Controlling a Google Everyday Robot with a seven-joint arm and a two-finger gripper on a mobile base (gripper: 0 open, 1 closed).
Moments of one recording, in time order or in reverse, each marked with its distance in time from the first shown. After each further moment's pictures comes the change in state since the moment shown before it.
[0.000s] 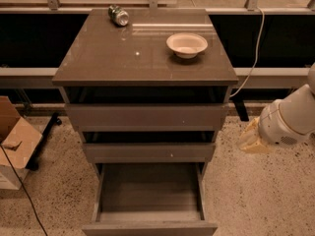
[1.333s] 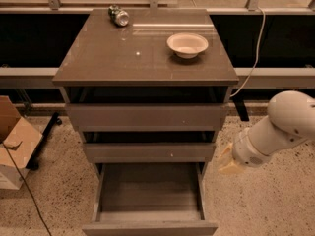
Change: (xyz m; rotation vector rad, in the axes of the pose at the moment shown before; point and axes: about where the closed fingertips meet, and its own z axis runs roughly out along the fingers) arm 0.008 0.025 0.112 -0.170 -0.073 0.050
